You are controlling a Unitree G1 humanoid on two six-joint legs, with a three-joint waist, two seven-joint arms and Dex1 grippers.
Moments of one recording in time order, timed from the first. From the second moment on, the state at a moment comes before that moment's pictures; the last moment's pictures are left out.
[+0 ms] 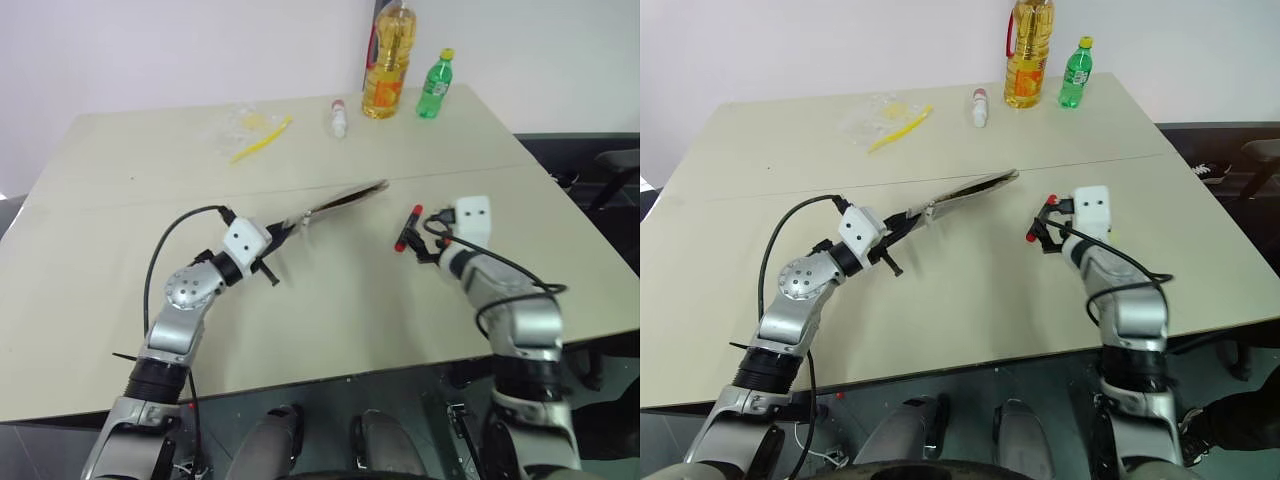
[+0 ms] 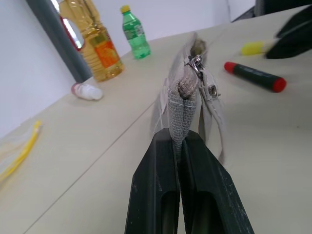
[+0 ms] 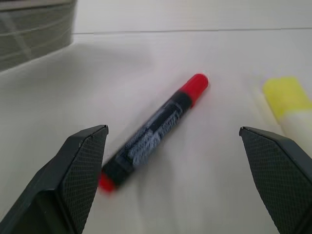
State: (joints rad) left arm -0.34 0.35 -0.10 0.09 -0.07 -0.13 -0.63; right arm -0.44 -0.25 -0.16 -0.08 0.16 0.81 0.15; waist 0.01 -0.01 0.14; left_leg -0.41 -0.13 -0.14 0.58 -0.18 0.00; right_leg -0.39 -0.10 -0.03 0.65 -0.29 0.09
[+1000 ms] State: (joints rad) left arm -0.33 0.36 -0.11 0.10 -0.09 -0.13 -0.70; right arm -0.20 -0.85 0.04 -0.55 0.14 0.82 0.50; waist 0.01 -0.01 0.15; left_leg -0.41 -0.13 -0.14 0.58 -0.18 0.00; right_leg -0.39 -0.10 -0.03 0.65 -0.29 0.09
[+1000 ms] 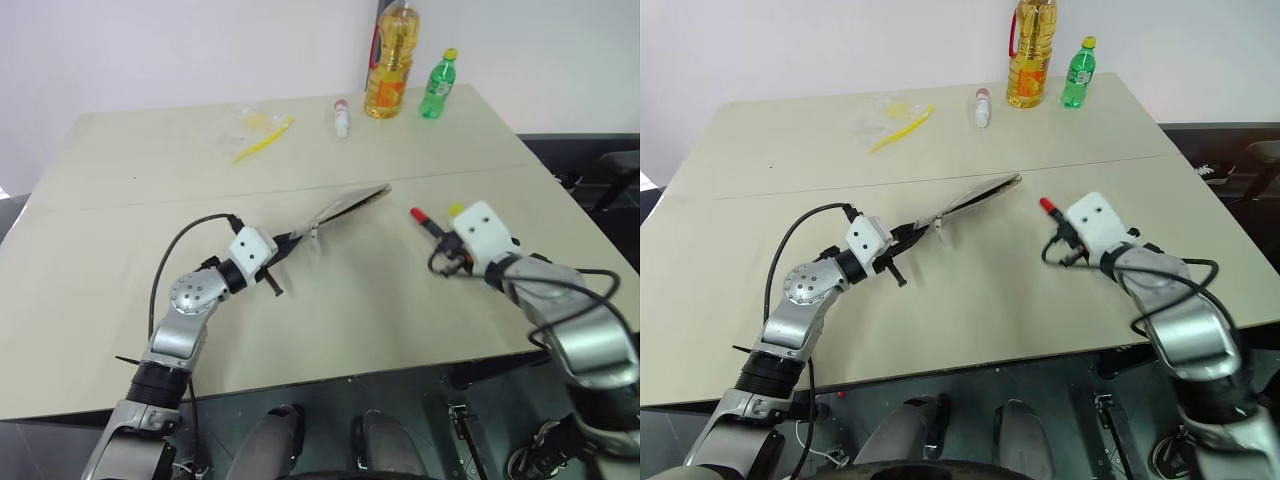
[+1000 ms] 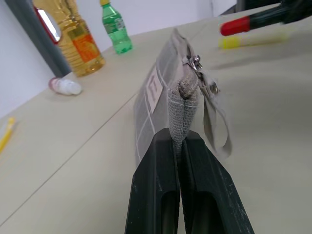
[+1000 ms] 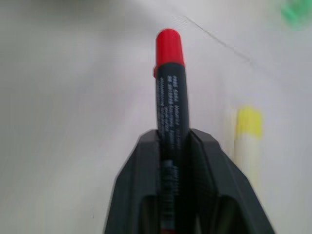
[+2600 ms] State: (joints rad) left arm -0.30 0.49 -0.22 -0.08 -0.16 -0.11 -0.99; right arm -0.34 -0.95 0.24 -0.49 -0.24 0.28 0.88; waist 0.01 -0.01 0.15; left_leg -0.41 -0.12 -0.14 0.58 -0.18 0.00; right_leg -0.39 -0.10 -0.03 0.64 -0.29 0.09
